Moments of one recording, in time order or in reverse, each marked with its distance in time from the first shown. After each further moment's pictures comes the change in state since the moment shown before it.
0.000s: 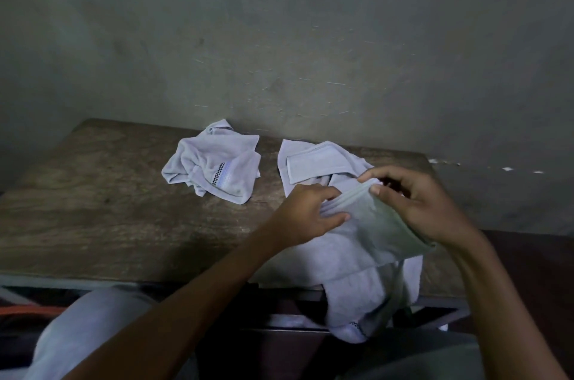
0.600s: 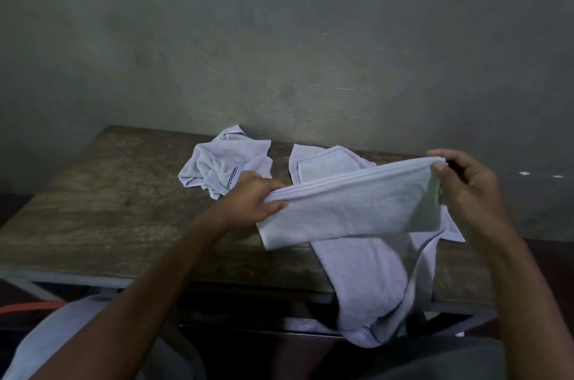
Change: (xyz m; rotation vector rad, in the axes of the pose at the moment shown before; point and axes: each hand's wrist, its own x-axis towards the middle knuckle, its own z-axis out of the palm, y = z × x) left_hand -0.027 -0.053 -0.089 0.299 -0.126 -0.051; right_hand -0.002 0.023 -0.028 0.223 0.478 0.107
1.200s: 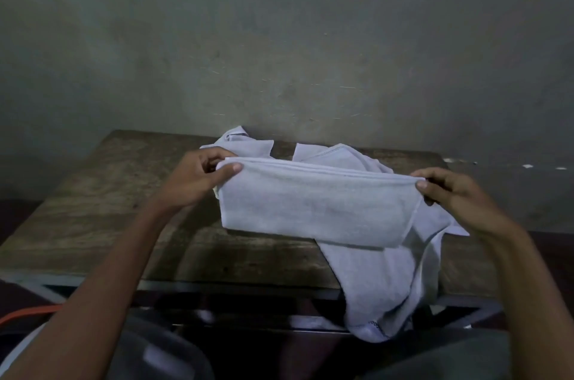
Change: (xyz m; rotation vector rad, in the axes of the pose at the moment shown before) left_hand -0.034 -0.027 -0.070 -0.534 0.251 -0.278; right_hand 0.005 0.025 -0.006 -0.149 -0.331 0.093
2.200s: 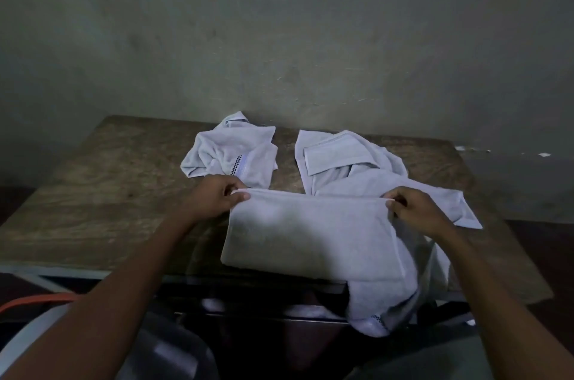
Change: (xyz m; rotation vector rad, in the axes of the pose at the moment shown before) left_hand 0.007 -0.091 0.036 0.579 -0.195 -0.124; right_hand 0.028 0.081 0.061 -0.412 -0.119 0.219
